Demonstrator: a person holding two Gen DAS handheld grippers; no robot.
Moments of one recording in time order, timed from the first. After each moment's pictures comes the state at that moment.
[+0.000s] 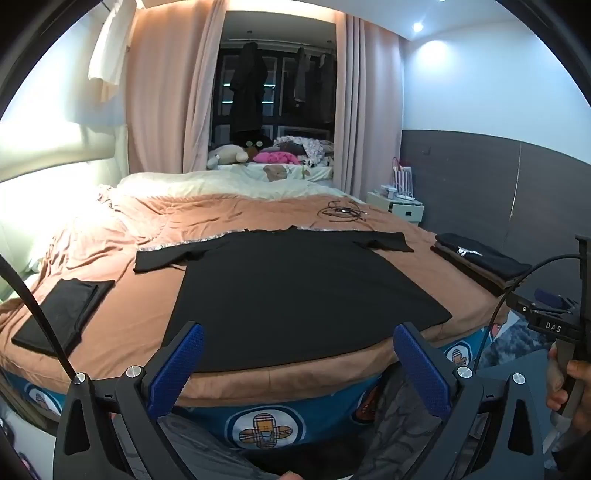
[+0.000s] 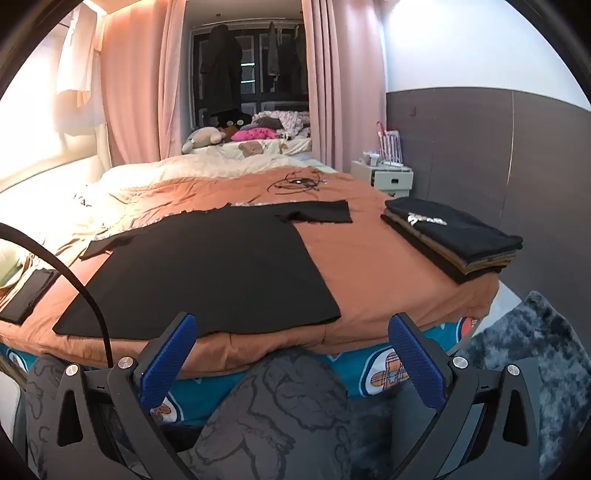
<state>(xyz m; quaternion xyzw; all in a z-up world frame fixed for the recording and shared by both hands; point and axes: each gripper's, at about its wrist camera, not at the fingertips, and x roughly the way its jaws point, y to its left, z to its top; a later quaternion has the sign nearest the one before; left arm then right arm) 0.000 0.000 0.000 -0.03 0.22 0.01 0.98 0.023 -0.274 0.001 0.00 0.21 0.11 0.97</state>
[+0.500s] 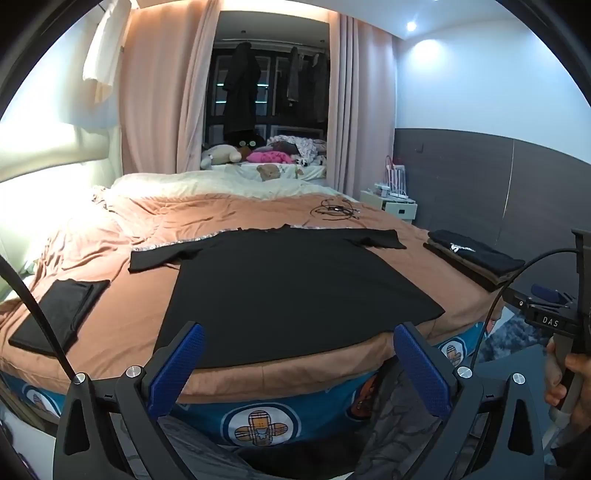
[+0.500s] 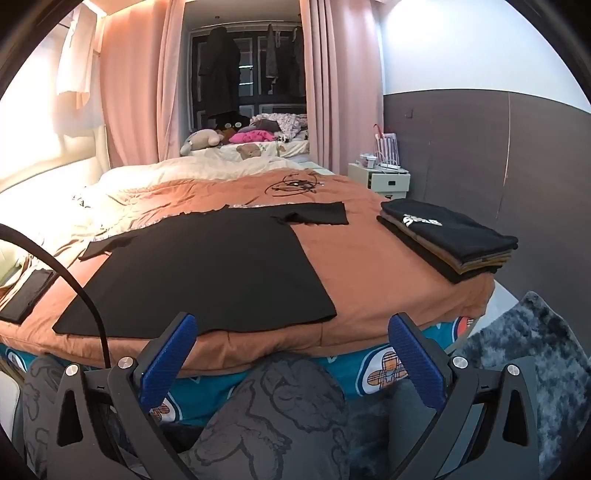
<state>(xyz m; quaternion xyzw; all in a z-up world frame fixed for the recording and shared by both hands) -0.002 -0.006 -0.002 -0.03 0.22 0.00 0.98 0.013 -0.273 0.005 -0.01 0.20 0.10 0.98</state>
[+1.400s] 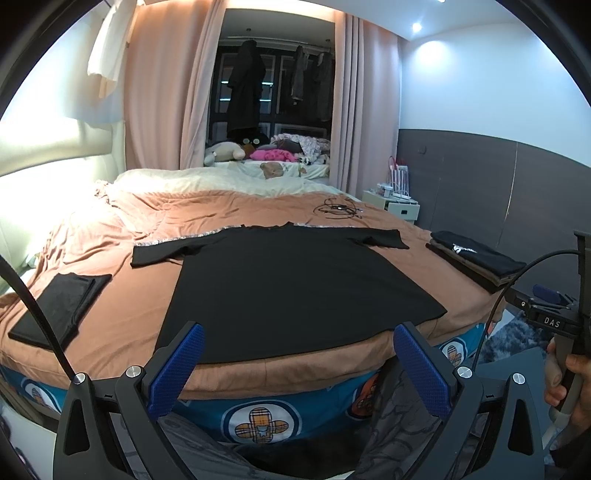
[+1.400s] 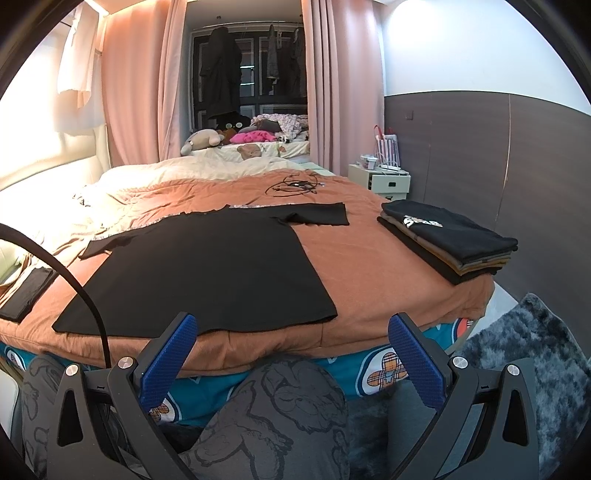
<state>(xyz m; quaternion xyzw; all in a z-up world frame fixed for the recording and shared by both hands) -0.004 -0.002 -0.007 -0.04 0.22 0.00 0.98 0.014 -0.274 0.005 -0.01 0.20 0.10 0.97</state>
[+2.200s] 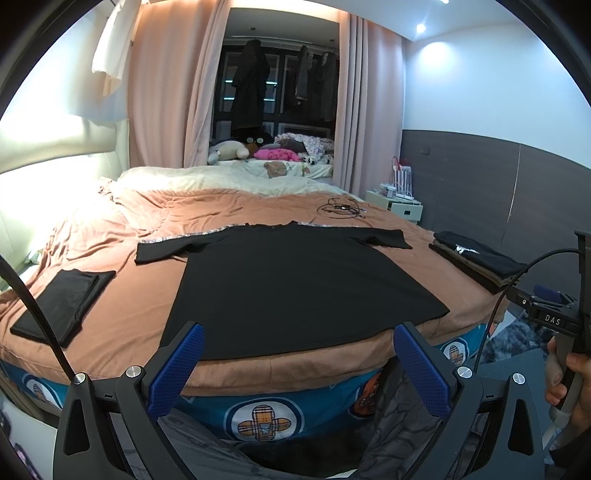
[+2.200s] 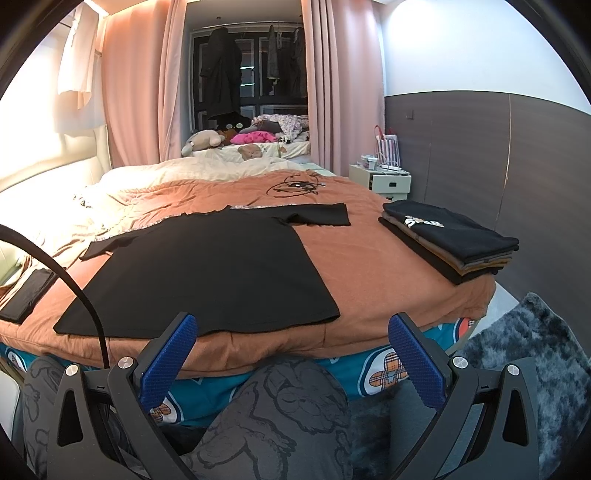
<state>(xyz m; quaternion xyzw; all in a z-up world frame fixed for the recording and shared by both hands) -0.009 0.002 -0.005 -0.04 0.22 0.01 0.98 0.014 -0.271 0.004 0.00 0.20 0.10 0.97</state>
